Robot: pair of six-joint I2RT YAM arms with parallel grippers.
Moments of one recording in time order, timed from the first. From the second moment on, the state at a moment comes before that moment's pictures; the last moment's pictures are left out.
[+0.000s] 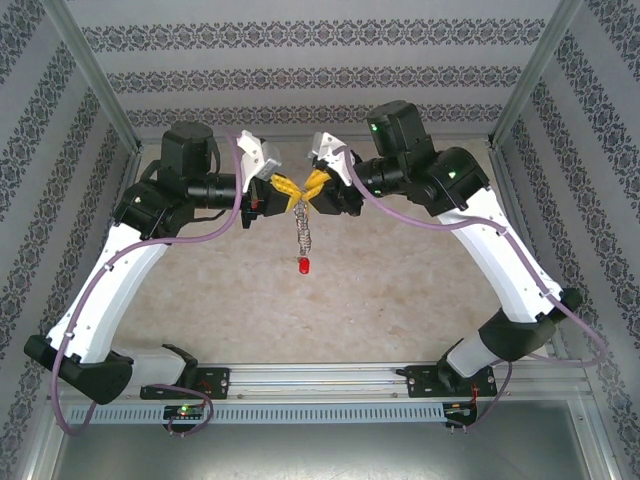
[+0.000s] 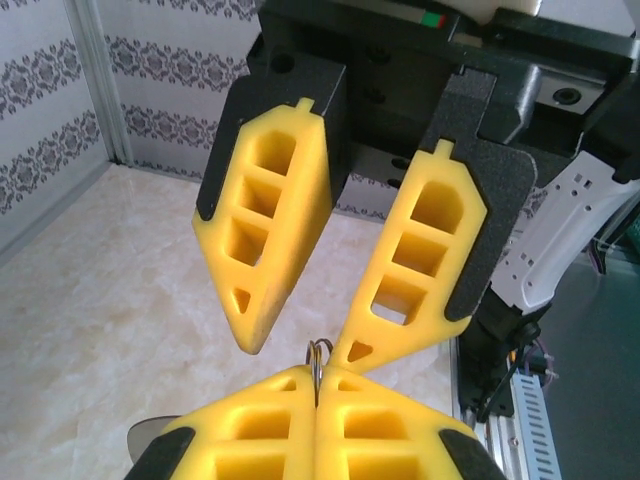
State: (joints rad) left arm -0.43 1.28 1.61 -0.75 0.85 0.24; right arm 0.65 1.52 1.96 -1.02 -0.62 -0.37
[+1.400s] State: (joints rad) left arm -0.37 1.24 1.49 -0.28 0.98 -0.11; right arm 0.51 1.39 1.65 -0.43 -1.01 0.18
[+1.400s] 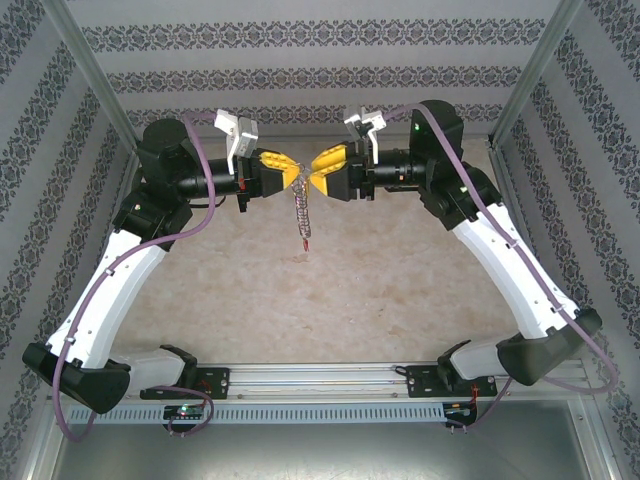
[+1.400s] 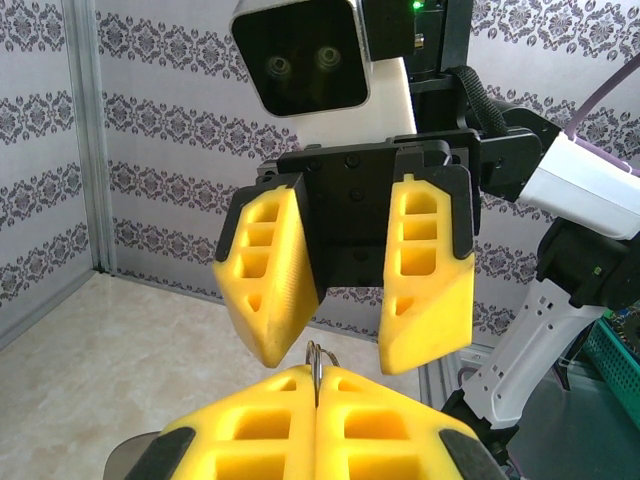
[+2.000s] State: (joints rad) left arm -0.37 1.24 1.49 -0.28 0.98 -0.11; right arm 0.53 1.42 1.67 -0.44 -1.03 0.16
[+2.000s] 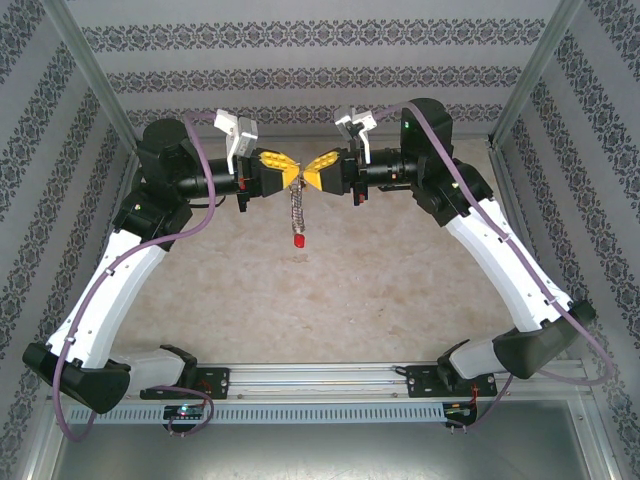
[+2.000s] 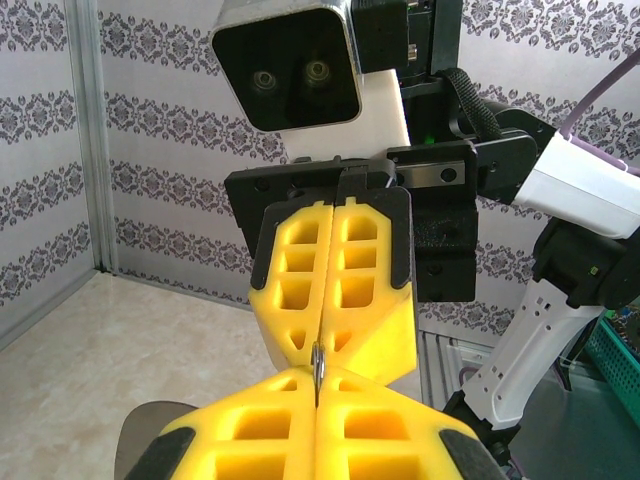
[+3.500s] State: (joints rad) left arm -0.36 1.24 1.49 -0.16 1.00 -0.19; right arm 0.57 1.41 1.69 -0.37 -0.90 0.10
